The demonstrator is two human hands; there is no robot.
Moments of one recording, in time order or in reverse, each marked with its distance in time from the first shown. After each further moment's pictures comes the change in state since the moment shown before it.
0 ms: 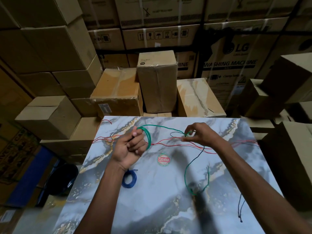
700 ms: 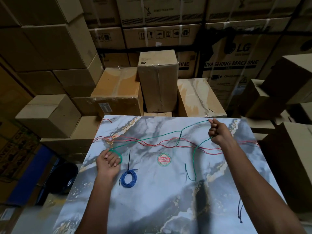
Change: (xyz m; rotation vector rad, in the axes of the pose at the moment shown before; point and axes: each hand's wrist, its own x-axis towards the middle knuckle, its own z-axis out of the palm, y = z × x) left_hand -0.067 0.015 -0.102 0.016 0.929 0.406; right_hand 0.015 0.066 0.001 1.772 0.409 0.752
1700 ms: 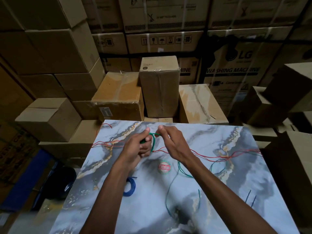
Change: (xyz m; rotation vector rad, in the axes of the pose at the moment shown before) left_hand -0.053 -0.026 0.152 0.700 -0.426 0.008; right_hand -0.104 0.104 0.120 -1.256 -0.383 -1.125
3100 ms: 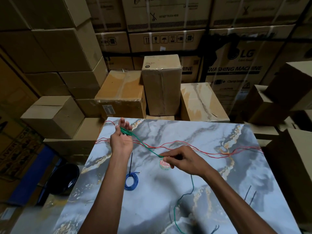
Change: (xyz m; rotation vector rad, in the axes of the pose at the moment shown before) left_hand 0.030 -0.007 -0.056 -0.825 0.435 0.322; right_hand -0.061 0.016 -0.030 0.244 -0.525 0.239
